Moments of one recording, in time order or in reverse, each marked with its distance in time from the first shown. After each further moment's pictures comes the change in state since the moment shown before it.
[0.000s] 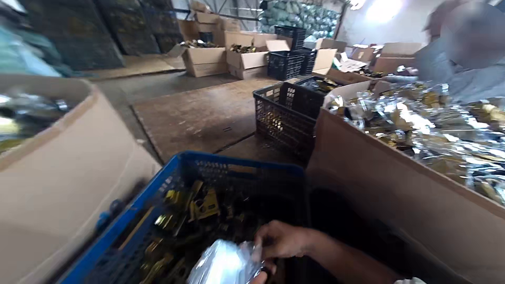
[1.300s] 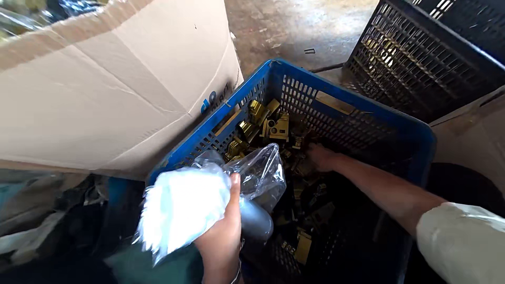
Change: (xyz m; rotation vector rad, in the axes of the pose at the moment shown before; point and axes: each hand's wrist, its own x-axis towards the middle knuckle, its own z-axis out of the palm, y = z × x) left_hand 0.011 -0.025 -0.088 0.121 0.891 -0.155; right_hand 0.169 0.080 -0.044 -1.211 -0.254 0.538
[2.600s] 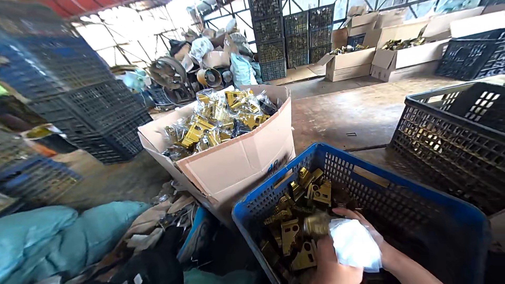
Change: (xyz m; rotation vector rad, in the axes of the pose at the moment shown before) left_hand -0.069 0.018 0.036 0.090 -0.560 0.267; right_hand -0.120 -0.065 0.026 0.752 0.697 -0.549
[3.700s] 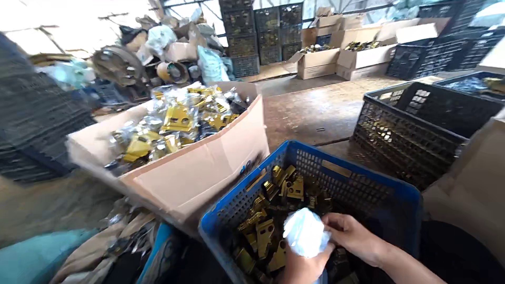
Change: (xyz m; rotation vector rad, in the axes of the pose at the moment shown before) left_hand 0.004 -0.008 0.011 -0.235 -0.021 -0.061; right_hand -0.027 -0.040 -0.037 0.341 -0.107 0.237
